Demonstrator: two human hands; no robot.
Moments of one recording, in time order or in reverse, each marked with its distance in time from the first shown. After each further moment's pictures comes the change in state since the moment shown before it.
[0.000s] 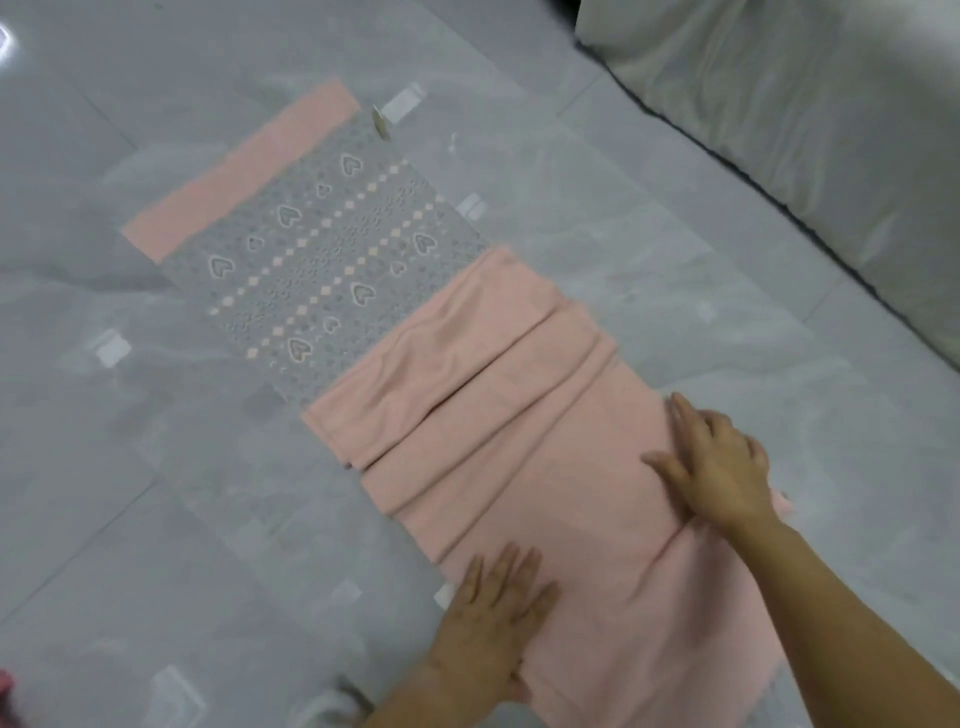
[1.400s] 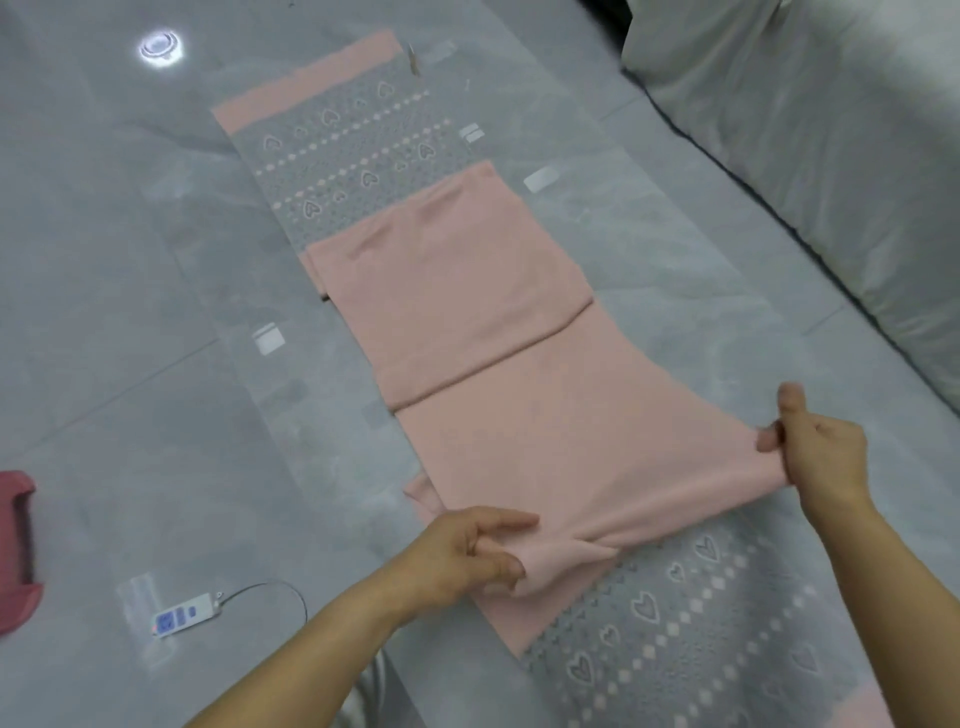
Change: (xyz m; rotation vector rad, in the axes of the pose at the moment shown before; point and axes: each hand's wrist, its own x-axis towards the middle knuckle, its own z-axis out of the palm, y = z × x) left_hand -0.049 0.179 -0.032 -1.580 0.223 -0.276; right_hand -0.087 0.173 -0.050 0.890 0.263 0.104
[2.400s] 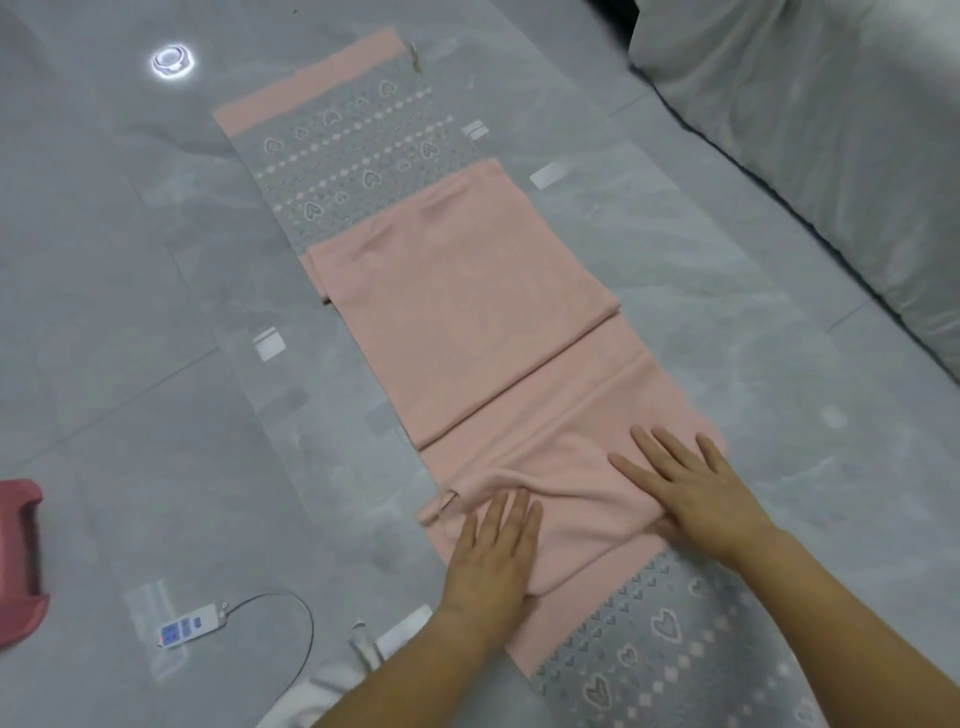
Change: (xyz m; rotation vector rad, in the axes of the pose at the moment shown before) left_hand 0.068 -0.081 0.030 1.395 0.235 0.003; right_hand -0.023 0.060 0.067 -1.178 -0.740 -0.859
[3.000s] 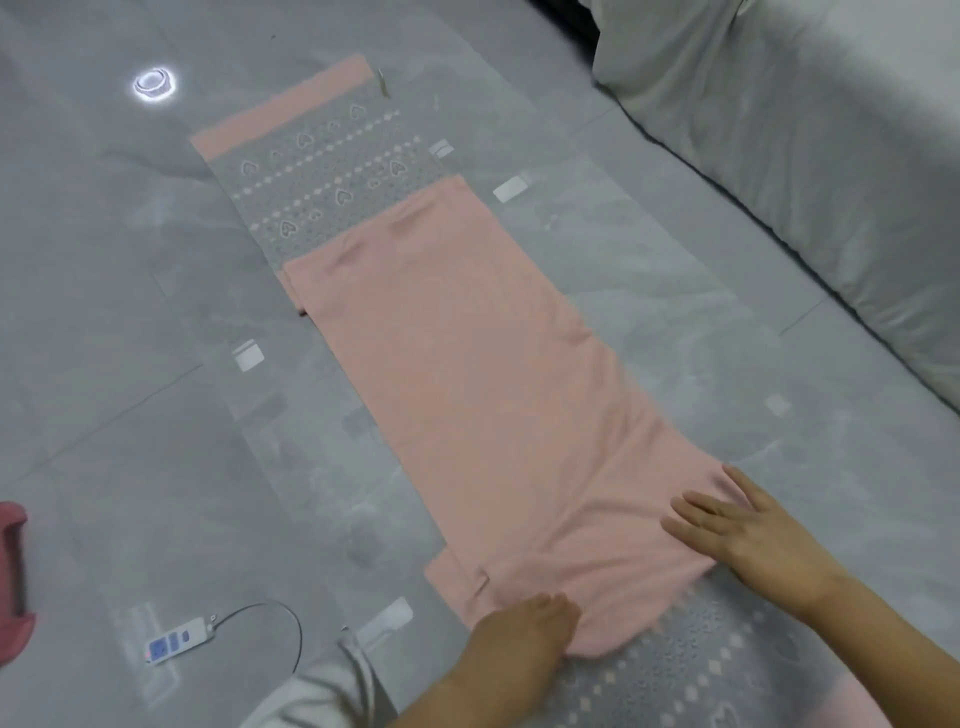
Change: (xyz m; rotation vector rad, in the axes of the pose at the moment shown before) left_hand -0.048 0.055 0.010 -0.163 0.091 0.333; right_hand -0.088 0.040 0.006 -0.320 0.272 -0.232
